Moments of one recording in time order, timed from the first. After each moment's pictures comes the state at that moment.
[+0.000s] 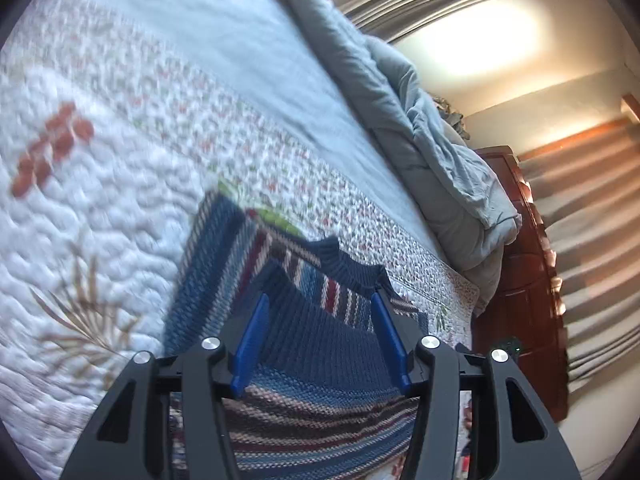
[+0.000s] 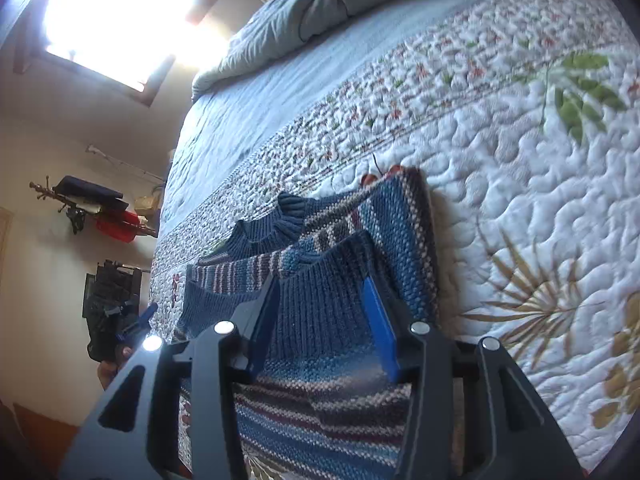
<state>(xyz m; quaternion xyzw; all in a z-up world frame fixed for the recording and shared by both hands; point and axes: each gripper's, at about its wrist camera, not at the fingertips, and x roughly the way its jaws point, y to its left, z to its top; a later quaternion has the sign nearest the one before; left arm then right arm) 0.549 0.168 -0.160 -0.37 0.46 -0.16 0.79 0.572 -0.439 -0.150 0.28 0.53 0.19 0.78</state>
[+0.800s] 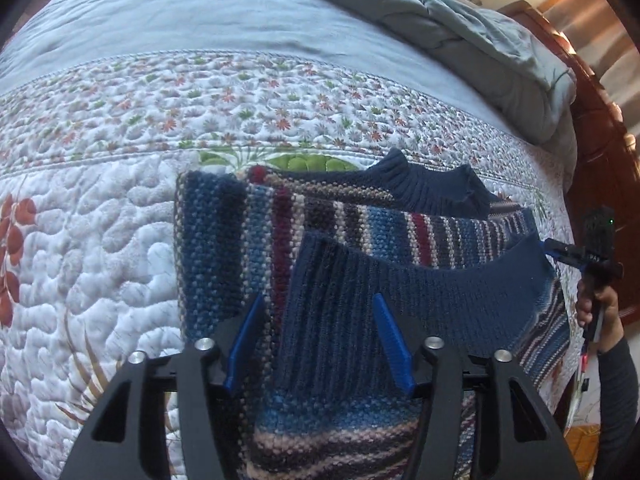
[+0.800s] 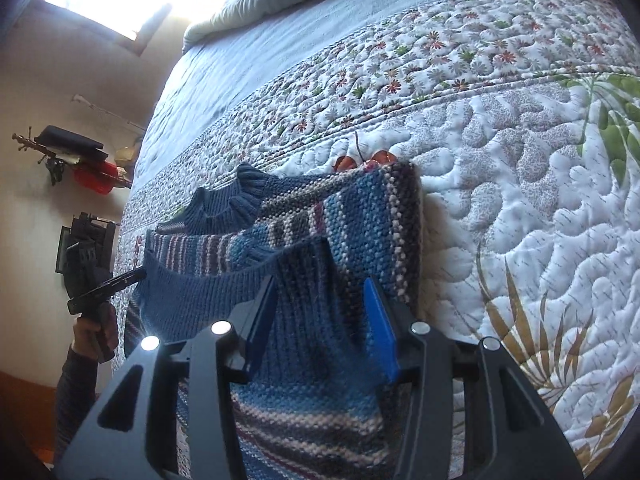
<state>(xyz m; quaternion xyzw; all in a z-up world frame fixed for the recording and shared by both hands) 0.600 0.102 -0.217 -0.12 0.58 -0.18 0.78 0.610 -0.426 -0.200 0.21 0.59 0.21 0.75</state>
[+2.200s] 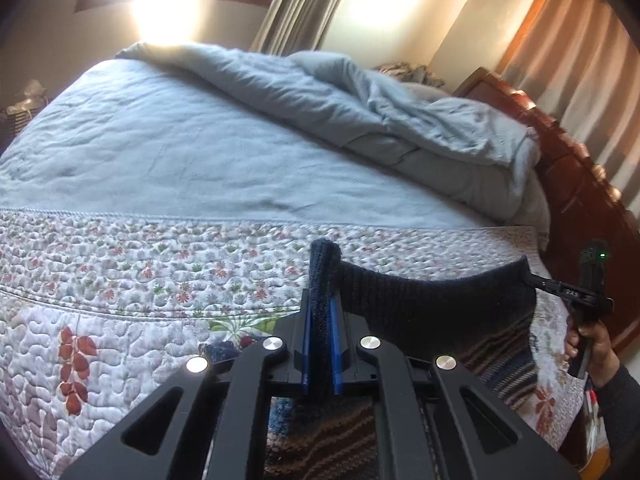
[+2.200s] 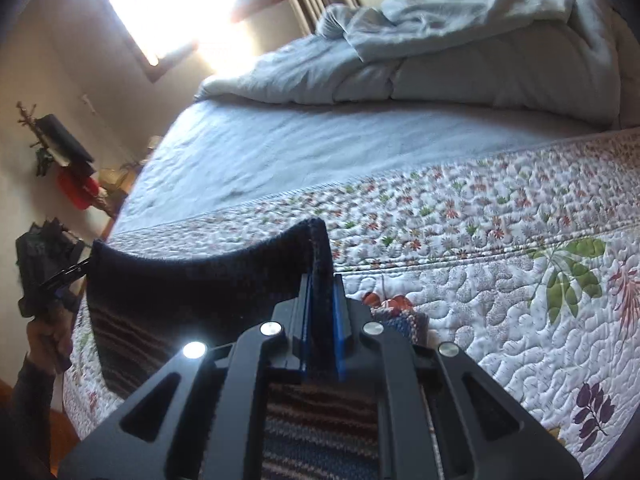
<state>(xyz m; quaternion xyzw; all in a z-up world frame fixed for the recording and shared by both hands) 0.627 0.109 -0.095 -0.12 0.43 -0.17 0.88 0.635 -0.393 -0.101 0.12 0.47 0.16 0.86</state>
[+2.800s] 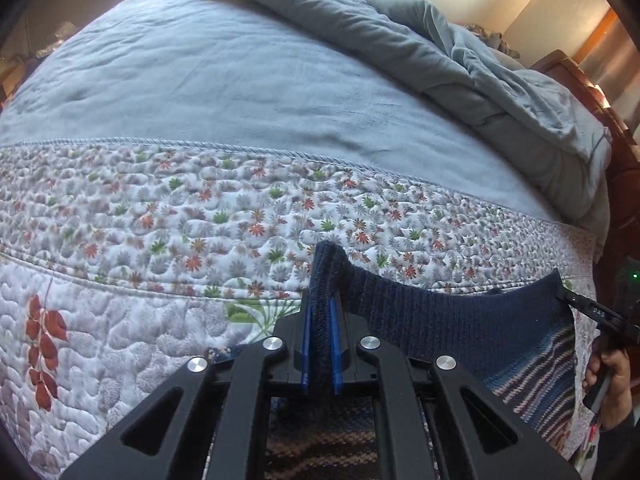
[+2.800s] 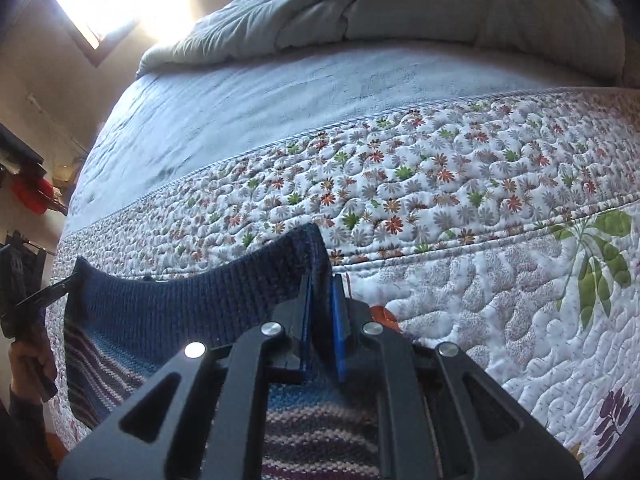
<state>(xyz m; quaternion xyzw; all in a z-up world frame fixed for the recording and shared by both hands) 0.688 0.107 -0.180 -0.13 0.53 -0.09 0.84 0.694 -0.382 -0.175 0.11 0.54 0.09 0.83</state>
